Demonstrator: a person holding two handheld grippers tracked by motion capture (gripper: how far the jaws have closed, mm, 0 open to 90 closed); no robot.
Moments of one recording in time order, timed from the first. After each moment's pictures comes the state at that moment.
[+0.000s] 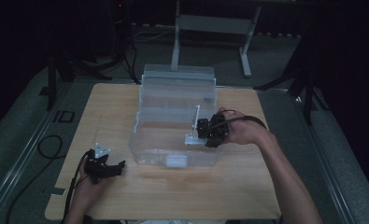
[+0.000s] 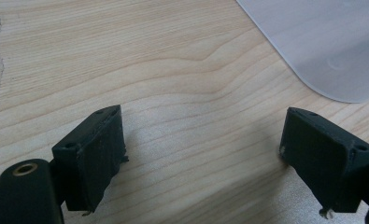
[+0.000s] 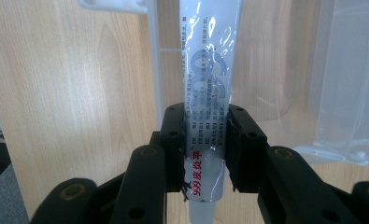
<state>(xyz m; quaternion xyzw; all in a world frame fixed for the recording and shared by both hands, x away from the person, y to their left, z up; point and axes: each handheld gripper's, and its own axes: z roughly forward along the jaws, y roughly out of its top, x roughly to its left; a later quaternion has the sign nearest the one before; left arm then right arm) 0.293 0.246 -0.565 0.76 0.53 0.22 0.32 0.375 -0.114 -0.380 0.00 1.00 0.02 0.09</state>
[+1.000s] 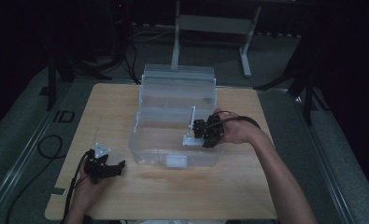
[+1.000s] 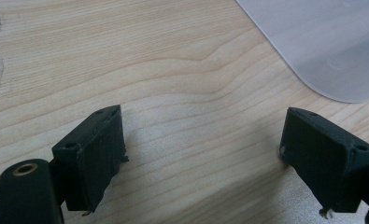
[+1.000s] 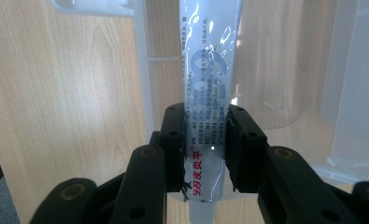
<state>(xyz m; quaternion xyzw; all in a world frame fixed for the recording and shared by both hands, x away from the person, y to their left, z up) 0.293 0.246 -0.565 0.76 0.53 0.22 0.32 0.386 -0.107 -0.399 0.01 1.00 0.01 0.07</state>
